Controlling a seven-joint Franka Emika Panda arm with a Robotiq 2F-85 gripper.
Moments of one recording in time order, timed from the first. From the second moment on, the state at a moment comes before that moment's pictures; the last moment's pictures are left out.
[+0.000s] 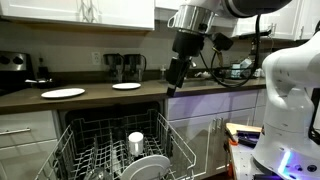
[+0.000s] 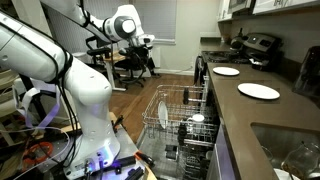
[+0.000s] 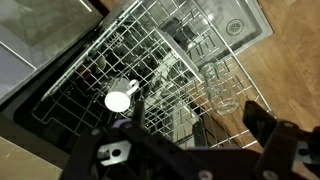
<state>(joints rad) 0.14 -0.75 0.38 -2.81 0.09 2.31 0.40</state>
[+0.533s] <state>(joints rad) 0.14 -0.75 0.36 -2.79 0.07 2.31 0.39</state>
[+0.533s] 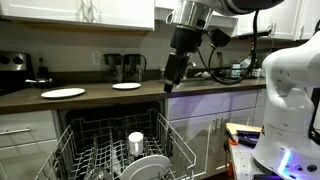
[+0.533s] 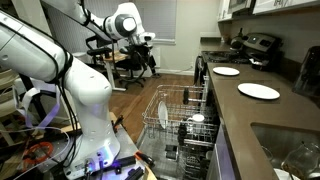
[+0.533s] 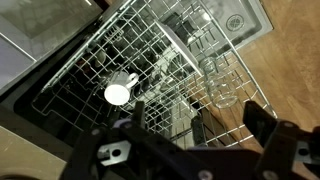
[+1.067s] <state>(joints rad) 0.14 -0.59 0.25 -2.69 0.03 2.32 0.20</state>
